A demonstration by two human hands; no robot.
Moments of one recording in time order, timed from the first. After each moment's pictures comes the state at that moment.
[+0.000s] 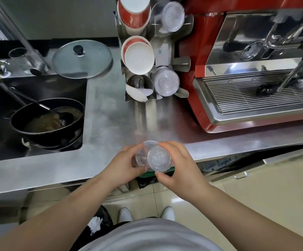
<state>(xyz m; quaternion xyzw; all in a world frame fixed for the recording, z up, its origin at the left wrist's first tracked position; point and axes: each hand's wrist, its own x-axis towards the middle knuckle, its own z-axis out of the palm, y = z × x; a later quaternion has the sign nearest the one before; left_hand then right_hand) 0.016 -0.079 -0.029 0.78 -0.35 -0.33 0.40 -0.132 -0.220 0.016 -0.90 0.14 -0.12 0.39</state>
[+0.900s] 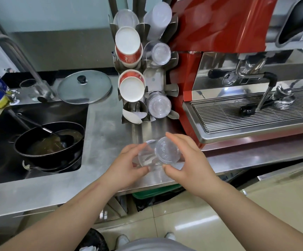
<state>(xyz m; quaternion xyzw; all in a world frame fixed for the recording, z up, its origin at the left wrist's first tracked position) 0.016 -0.106 0.026 0.78 -0.38 -0.24 0.43 -0.131 -0.261 0.076 -0.89 0.14 -0.17 0.40</state>
